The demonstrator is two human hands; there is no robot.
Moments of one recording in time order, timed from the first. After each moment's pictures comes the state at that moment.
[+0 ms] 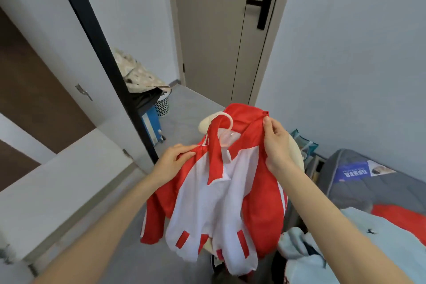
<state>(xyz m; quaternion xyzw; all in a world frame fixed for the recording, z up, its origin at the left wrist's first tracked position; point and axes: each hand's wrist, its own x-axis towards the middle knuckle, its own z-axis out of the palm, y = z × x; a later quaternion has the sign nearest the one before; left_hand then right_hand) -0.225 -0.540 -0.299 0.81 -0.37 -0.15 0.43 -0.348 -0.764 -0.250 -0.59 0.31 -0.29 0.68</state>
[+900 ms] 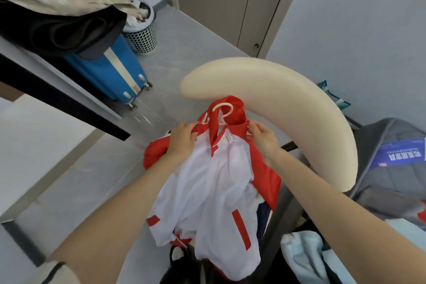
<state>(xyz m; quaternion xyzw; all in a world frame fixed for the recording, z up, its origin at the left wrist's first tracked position) -0.125 -0.687 -0.564 0.91 -0.23 -0.23 0.25 -0.240 -0.872 -0.525 -0.60 0.46 -0.01 0.65</state>
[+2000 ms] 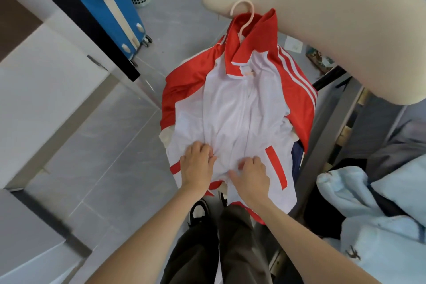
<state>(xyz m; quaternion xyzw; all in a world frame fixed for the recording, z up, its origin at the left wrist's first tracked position) -0.298 -0.543 -0.663 0.93 -0.25 -0.19 0.17 -0.396 -0.650 -0.663 -0.86 0.42 0.17 0.23</state>
